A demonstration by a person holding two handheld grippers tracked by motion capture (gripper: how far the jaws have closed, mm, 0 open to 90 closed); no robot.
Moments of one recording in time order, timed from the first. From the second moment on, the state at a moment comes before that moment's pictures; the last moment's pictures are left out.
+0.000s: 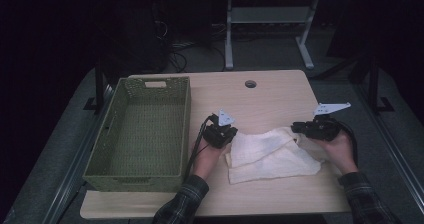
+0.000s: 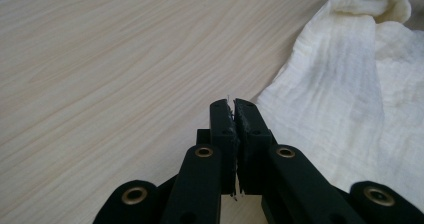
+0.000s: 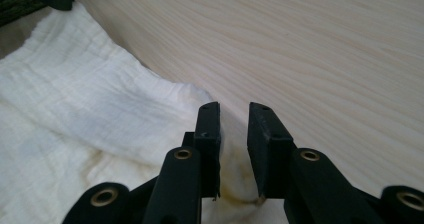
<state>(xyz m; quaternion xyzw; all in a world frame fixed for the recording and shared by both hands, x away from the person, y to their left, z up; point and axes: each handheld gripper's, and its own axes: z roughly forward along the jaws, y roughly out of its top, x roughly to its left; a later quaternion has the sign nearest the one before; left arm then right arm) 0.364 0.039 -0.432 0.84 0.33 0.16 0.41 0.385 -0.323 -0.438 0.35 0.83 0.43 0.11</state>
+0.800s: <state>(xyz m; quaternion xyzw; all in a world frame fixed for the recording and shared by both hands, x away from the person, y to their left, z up) 0.364 0.042 -0.434 0.84 0.32 0.16 0.41 0.344 -0.318 -0.459 0.40 0.82 0.39 0.10</state>
